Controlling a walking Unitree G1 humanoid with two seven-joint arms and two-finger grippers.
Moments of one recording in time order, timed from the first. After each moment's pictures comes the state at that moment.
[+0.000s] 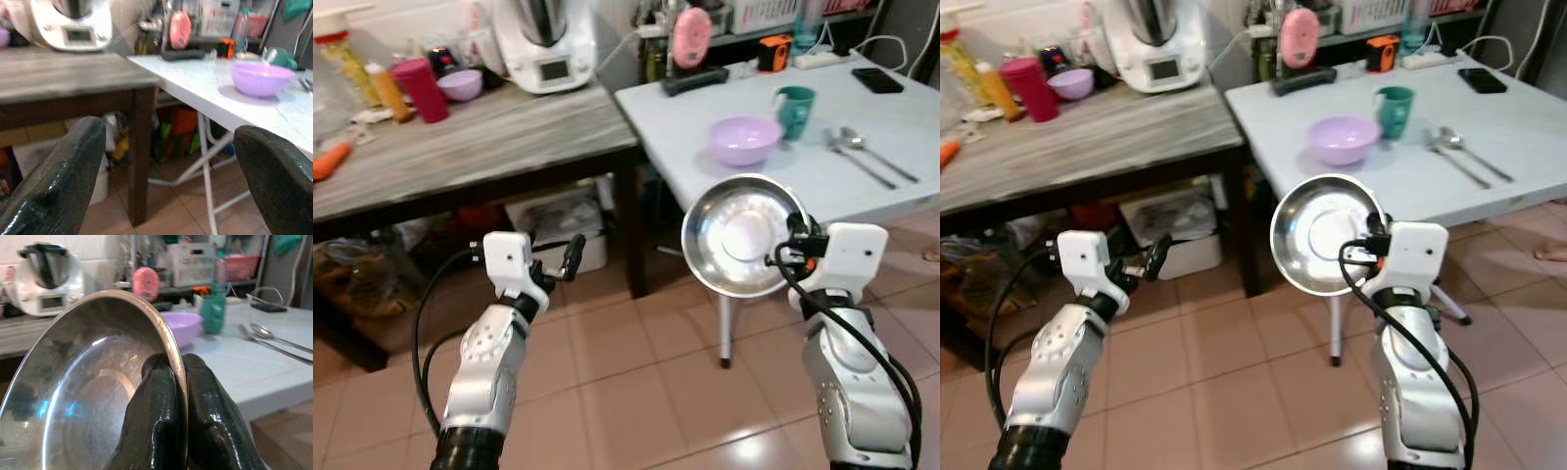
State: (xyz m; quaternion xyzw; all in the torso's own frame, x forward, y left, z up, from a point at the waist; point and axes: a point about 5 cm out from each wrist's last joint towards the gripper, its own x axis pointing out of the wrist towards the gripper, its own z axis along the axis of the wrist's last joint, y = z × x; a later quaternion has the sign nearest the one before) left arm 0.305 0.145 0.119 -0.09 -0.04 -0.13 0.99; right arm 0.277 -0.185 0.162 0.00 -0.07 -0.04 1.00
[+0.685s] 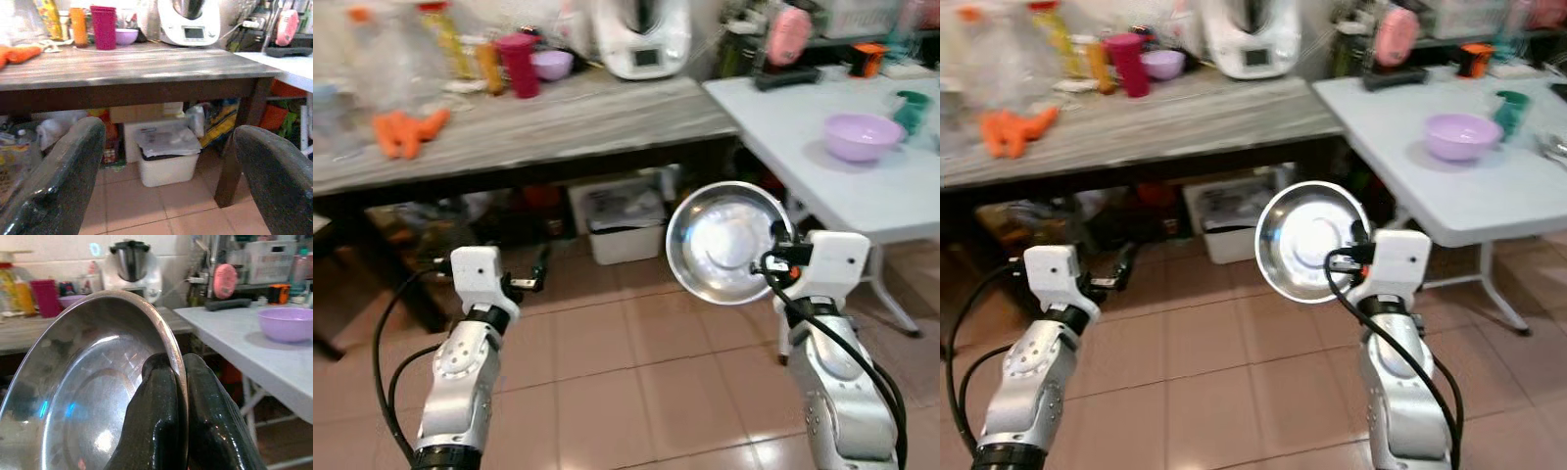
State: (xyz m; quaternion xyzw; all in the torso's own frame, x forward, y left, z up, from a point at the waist) left arm 0.290 0.177 0.104 -0.05 -0.02 -0.06 1.00; right arm 0.274 -0.173 0.158 0.00 -0.07 -0.02 1.00
